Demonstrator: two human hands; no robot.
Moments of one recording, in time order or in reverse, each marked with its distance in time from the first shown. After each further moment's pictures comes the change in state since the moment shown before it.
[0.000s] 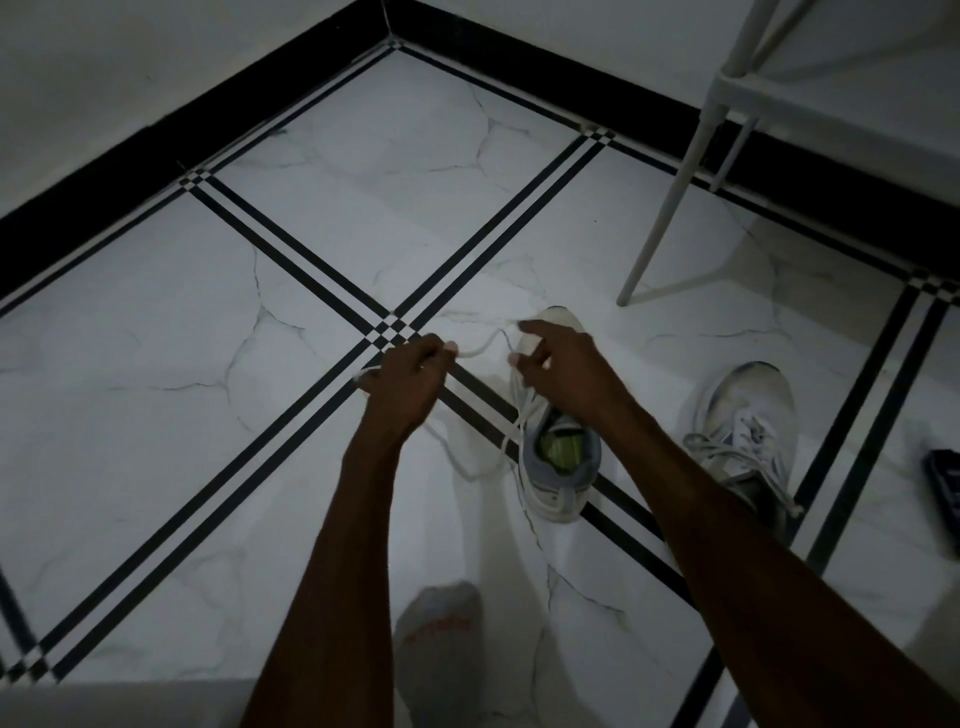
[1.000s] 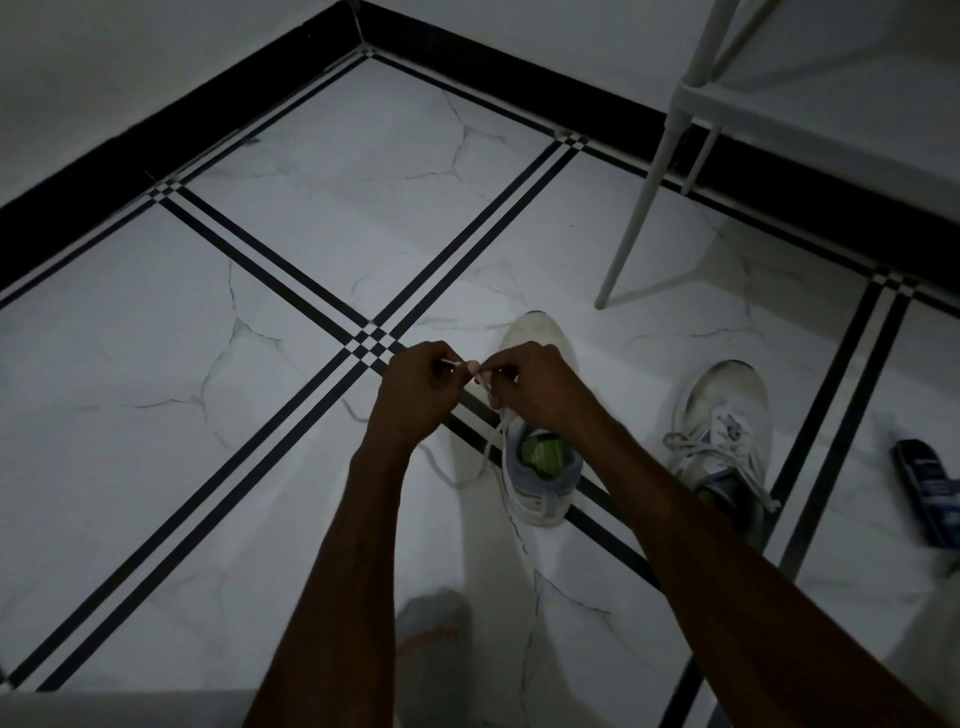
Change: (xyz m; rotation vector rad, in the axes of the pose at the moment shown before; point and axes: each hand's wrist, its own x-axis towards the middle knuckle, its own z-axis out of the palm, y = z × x) left_hand 0.015 -0.002 0.029 0.064 0.029 0.231; right_hand -0.004 -0.006 0.009 -0.028 -0.055 -0.092
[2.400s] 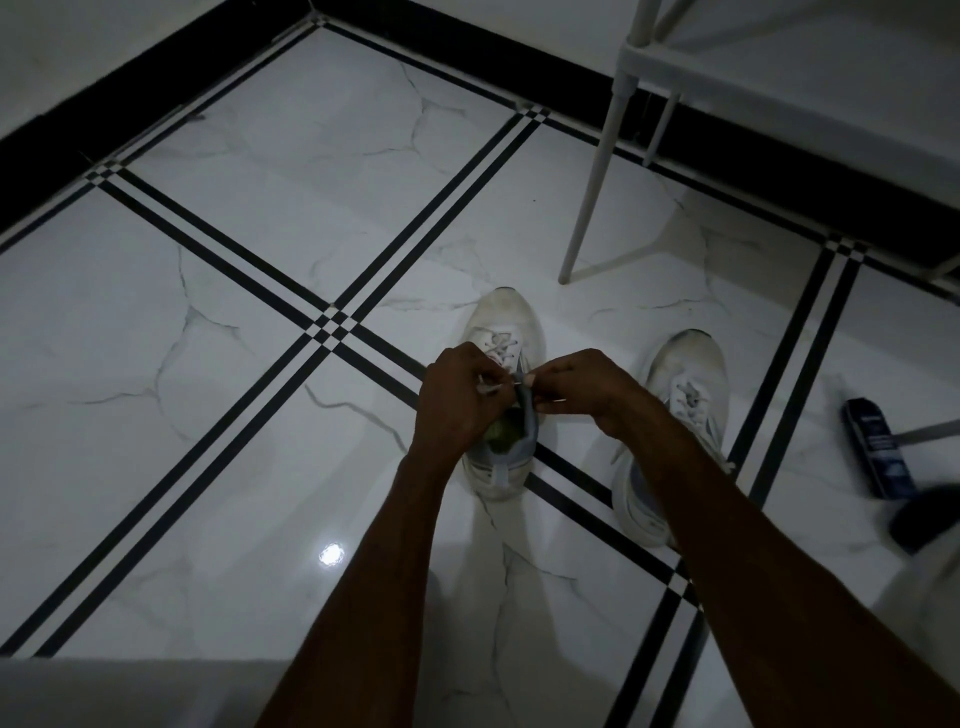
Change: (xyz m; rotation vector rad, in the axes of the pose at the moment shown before) left_hand -0.023 0.030 0.076 0.019 -0.087 0.081; right_hand -0.041 0.067 -0.045 0.623 -0.016 0.568
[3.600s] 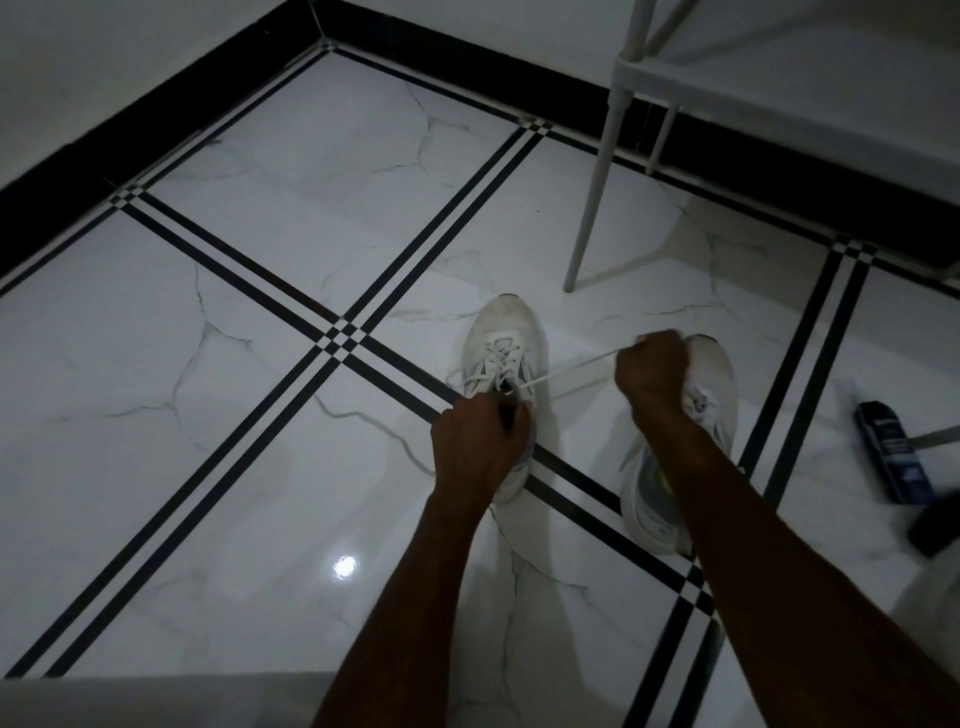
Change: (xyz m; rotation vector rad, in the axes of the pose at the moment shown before) left_hand -0.030 0.011 0.025 0.355 0.081 -0.081; right_hand 0.028 0.008 -0.040 -0.462 0.665 -0.081
